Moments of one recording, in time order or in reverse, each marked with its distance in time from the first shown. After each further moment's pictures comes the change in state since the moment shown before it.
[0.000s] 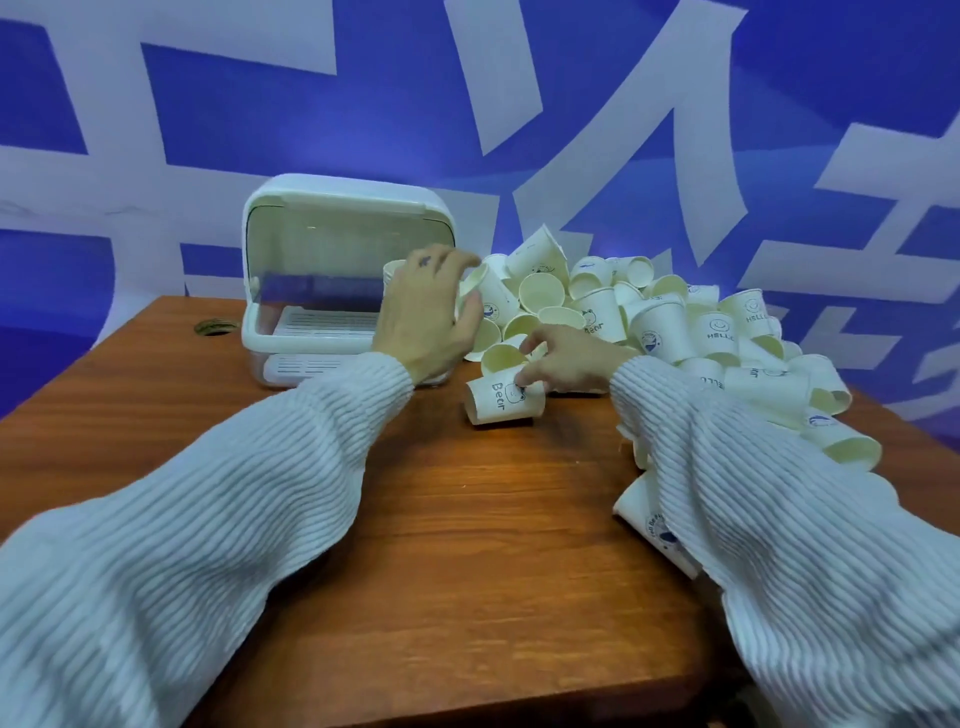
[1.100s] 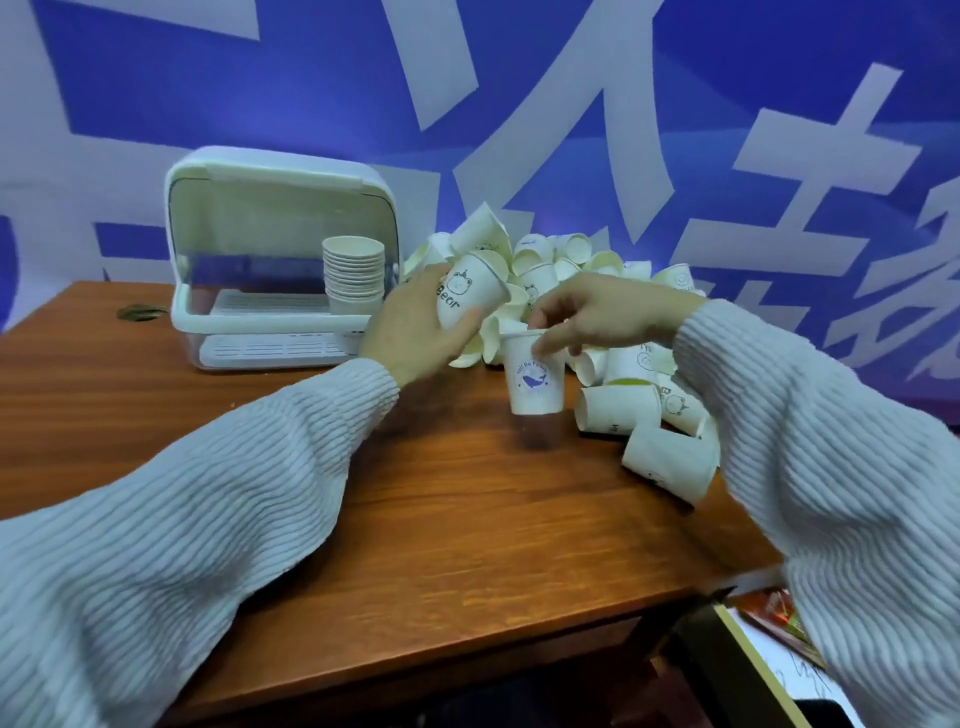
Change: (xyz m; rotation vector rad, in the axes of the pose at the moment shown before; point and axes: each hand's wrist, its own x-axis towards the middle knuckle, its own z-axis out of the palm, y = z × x) left_hand -0.024 0.050 0.021 -0.215 -0.220 -0.243; right_hand -0.097 0.021 -0.071 -0.131 -0.092 -0.218
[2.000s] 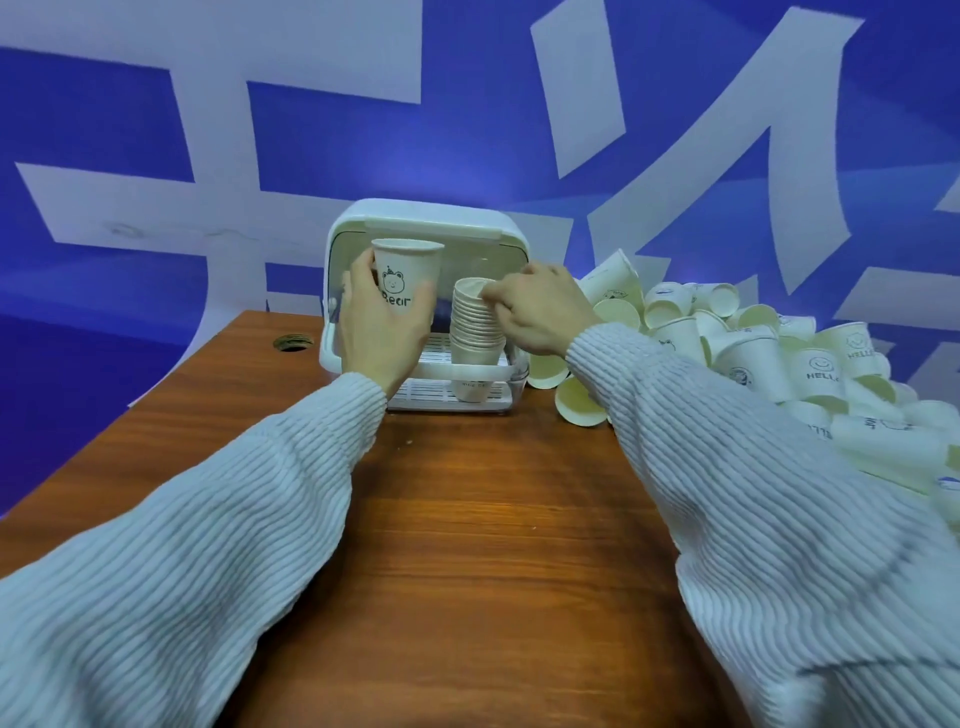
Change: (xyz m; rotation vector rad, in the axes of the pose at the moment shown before) left_hand 0.016 -0.096 -0.103 -0.137 0.548 -0.358; right_hand 0.193 -0.099 0.050 -0.497 0.458 -0.285
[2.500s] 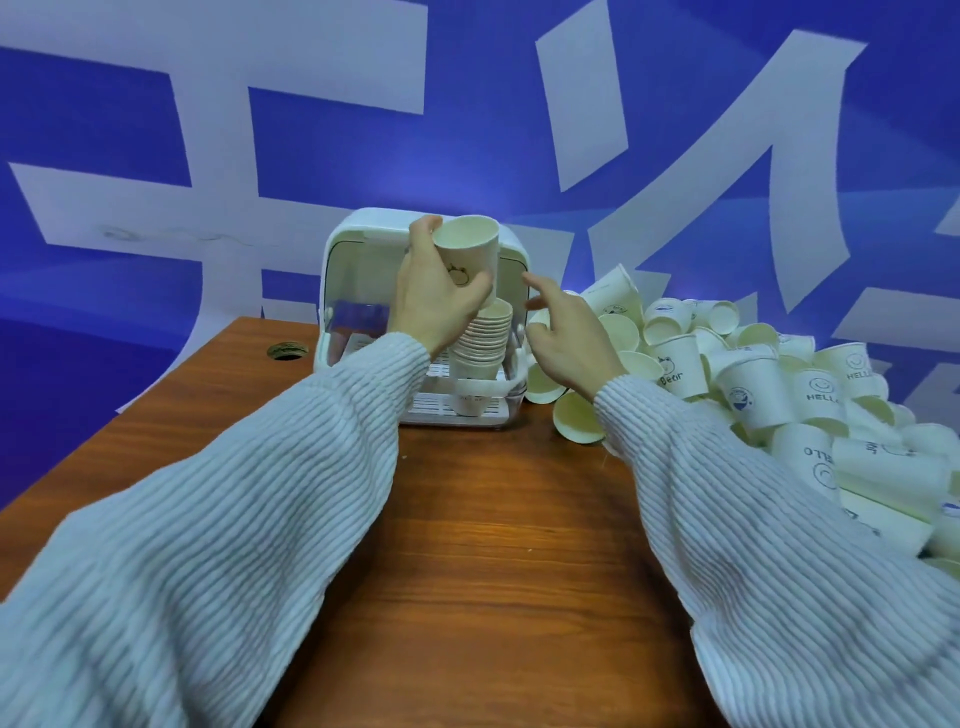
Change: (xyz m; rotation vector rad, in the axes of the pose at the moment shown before) left_hand 0.033 0.036 0.039 -0.056 -0.201 0.133; right_hand -0.024 0.016 0.016 0.565 0.222 0.268
